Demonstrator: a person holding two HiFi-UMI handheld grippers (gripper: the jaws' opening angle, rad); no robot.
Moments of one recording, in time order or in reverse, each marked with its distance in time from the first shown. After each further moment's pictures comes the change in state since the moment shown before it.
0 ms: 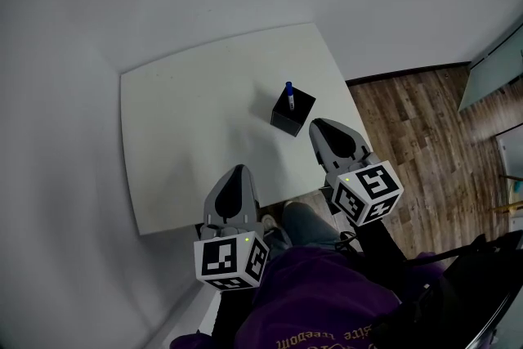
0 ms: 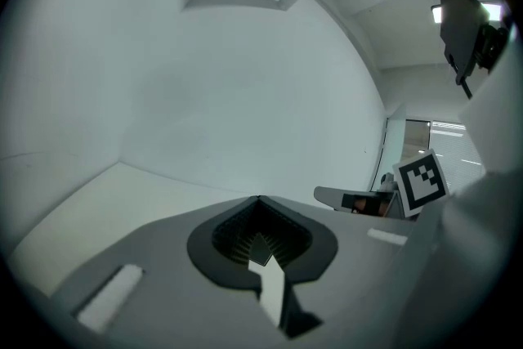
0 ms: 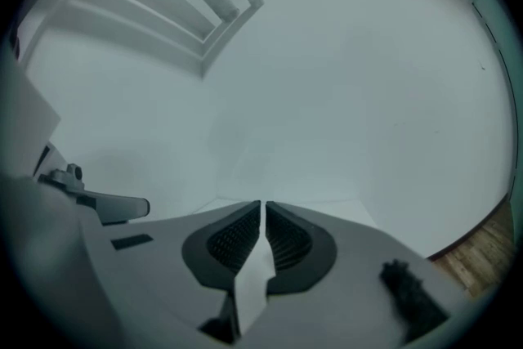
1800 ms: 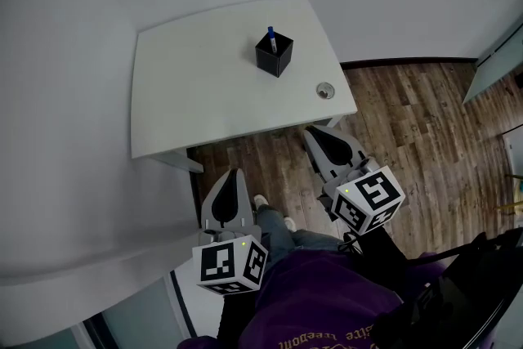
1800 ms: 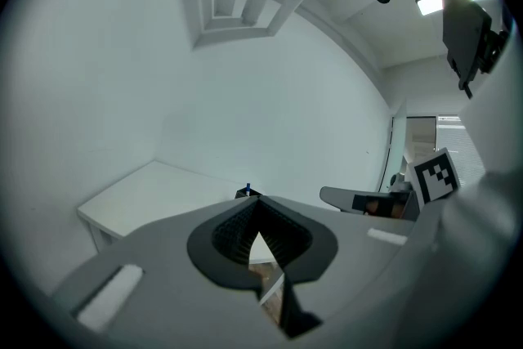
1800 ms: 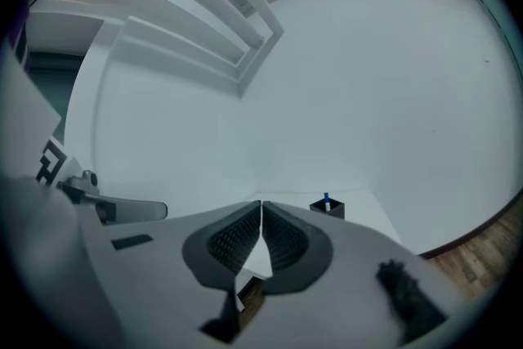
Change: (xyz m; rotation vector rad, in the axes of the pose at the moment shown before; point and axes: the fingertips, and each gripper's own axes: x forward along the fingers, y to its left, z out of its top) left arm -0.200 -0.111 -0.068 0.001 -0.056 0.122; right arm -0.217 0.088 -0.040 -0.002 -0.044 0.173
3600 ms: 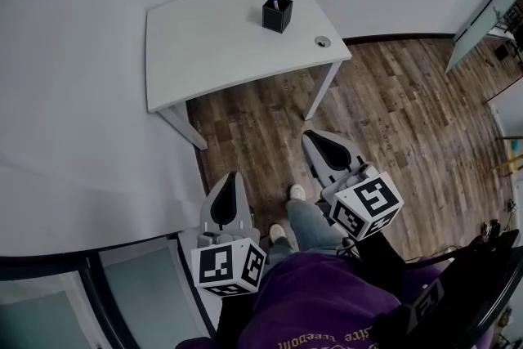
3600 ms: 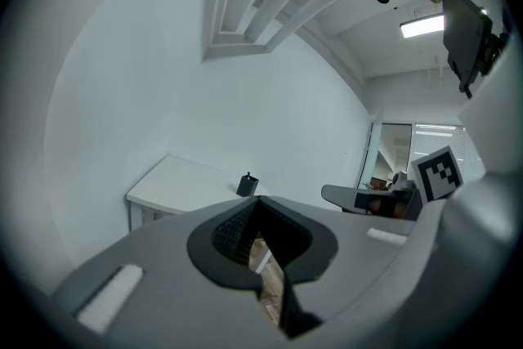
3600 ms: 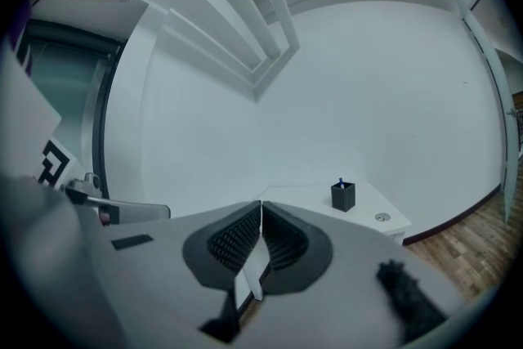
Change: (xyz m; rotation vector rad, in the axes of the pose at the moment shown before) left arm -0.217 0.058 -0.037 0.002 0.011 -0.099; right arm -0.109 0.208 -0.051 -0.012 -0.020 -0.099
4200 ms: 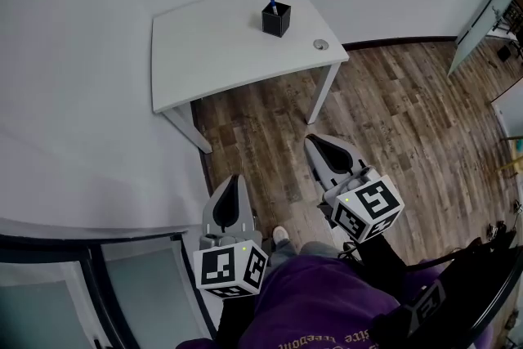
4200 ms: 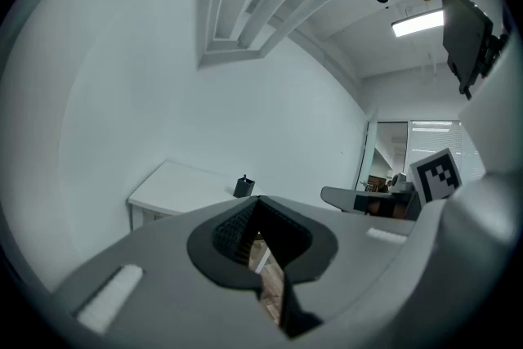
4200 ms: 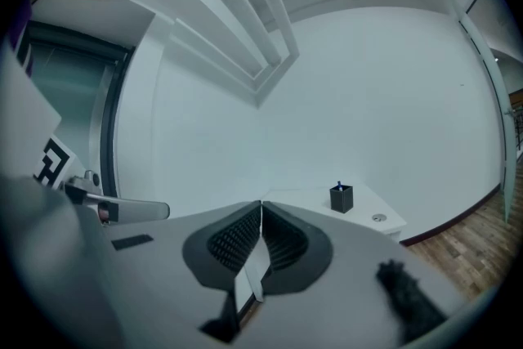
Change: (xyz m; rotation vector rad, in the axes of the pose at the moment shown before) left arm -0.021 -0.018 0.002 0.029 -0.019 -0.007; right arm -0.027 0.005 0.001 0.002 -0.027 -0.001
